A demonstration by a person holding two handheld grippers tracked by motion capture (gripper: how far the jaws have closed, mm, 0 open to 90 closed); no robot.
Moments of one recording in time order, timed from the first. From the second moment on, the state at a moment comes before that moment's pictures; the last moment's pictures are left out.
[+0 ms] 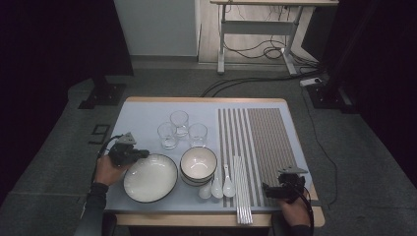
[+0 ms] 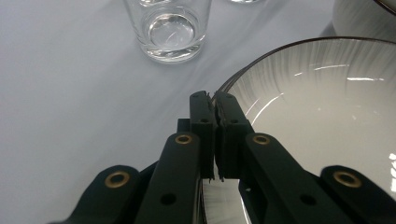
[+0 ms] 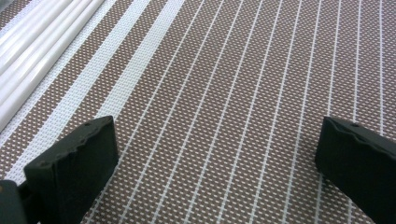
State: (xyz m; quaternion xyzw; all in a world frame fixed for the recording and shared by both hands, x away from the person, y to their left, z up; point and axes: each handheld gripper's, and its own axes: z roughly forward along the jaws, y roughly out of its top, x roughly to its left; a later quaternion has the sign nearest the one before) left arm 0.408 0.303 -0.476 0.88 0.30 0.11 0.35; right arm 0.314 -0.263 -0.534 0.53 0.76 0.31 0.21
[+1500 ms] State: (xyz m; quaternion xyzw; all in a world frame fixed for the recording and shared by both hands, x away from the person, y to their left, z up) left arm 0.387 0.293 -0.482 0.91 0.23 0.05 0.33; right arm 0.314 -0.263 -0.534 0.53 0.76 0.31 0.21
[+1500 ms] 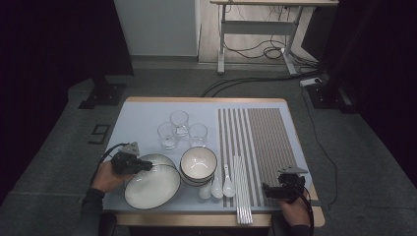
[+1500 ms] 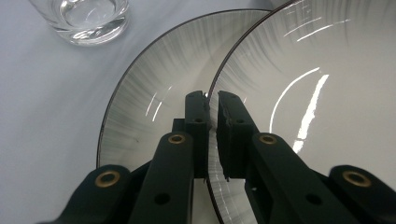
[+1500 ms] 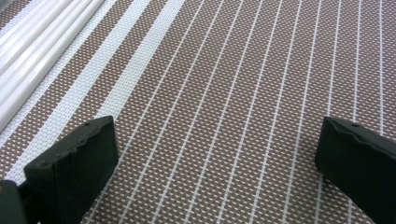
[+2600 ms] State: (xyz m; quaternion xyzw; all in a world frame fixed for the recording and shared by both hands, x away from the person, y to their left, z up) left arm 0.364 0.295 -0.492 0.90 0.26 0.09 0.35; right arm 0.313 -0.260 -0.519 0.49 0.79 0.32 0.20
